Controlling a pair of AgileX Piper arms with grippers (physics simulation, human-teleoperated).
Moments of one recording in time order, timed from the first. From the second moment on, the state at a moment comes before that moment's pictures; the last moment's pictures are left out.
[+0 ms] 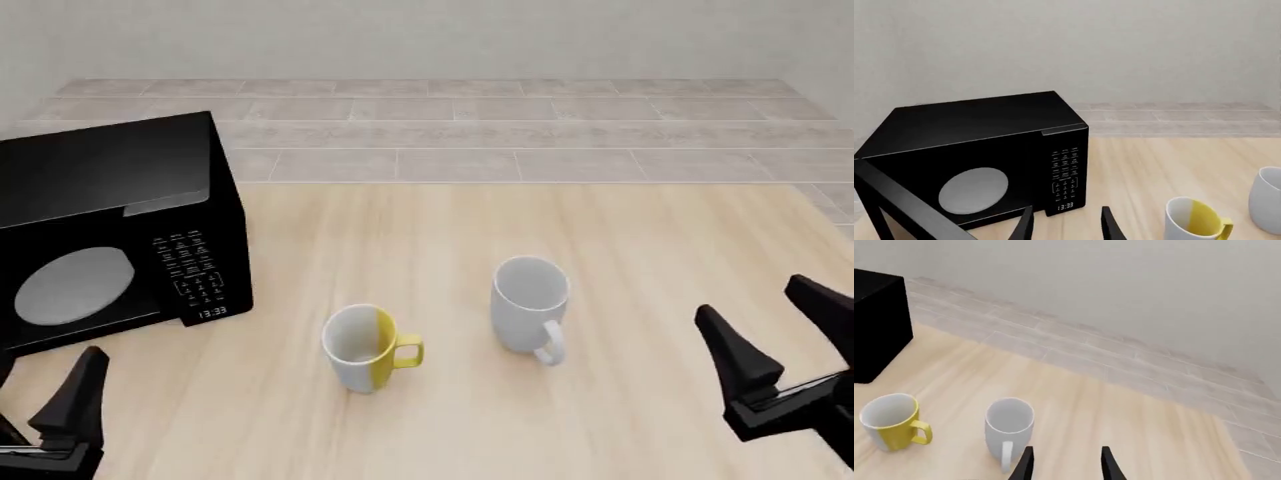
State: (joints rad) left arm 0.00 0.01 0.00 0.00 0.00; right arm 0.22 0.33 -0.24 0.04 -0.21
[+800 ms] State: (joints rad) left arm 0.00 0.01 0.00 0.00 0.00; right arm 0.60 0.83 -0.68 0.29 -0.48
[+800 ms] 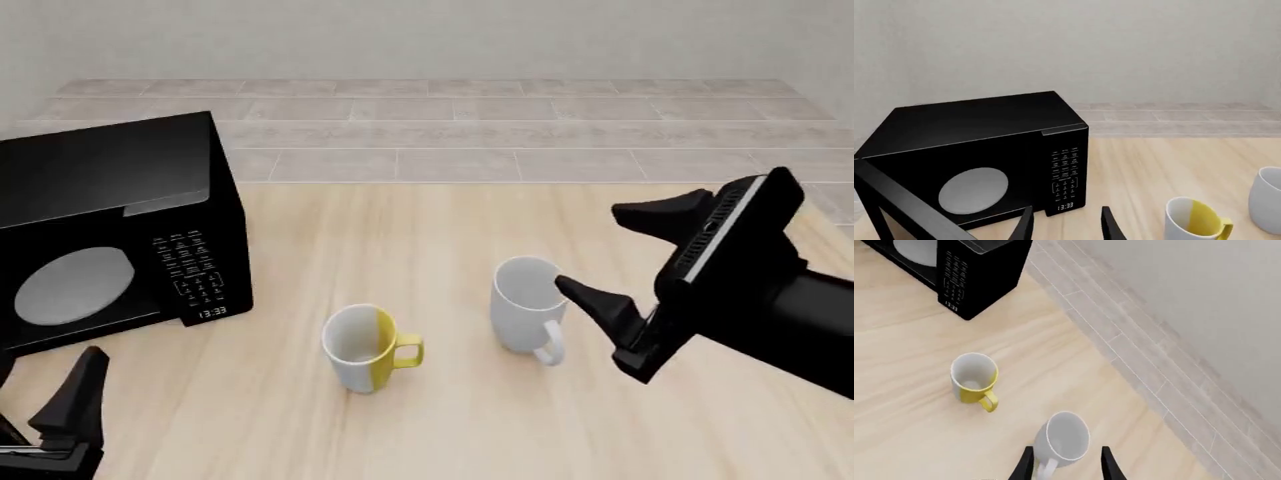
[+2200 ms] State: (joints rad) left arm 0.00 0.01 0.00 0.00 0.00; right arm 0.83 1.44 -0.94 0.30 -0.59
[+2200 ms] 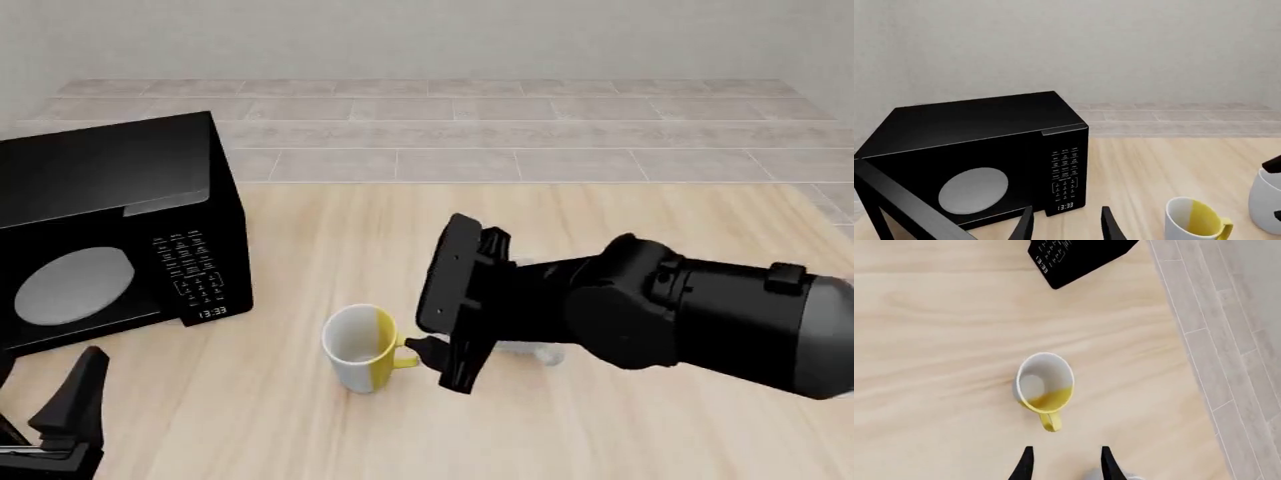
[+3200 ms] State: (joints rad) left arm 0.00 0.01 0.00 0.00 0.00; right arm 0.81 1.72 -0.97 0.19 -0.54
